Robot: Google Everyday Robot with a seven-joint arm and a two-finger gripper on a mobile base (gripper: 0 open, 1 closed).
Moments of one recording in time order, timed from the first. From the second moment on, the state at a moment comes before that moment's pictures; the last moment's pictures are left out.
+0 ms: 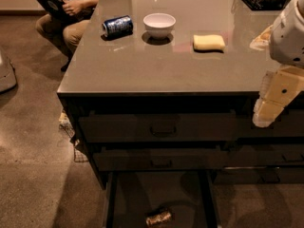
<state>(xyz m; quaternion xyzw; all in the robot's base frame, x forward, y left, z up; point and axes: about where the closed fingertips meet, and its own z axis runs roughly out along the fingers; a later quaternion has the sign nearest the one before) 0.438 -0.217 0.976 -0.60 0.78 -0.03 0.16</state>
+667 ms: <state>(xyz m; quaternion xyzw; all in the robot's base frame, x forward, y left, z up) 0.442 -0.219 0.972 -0.59 0.79 -0.03 0.16</state>
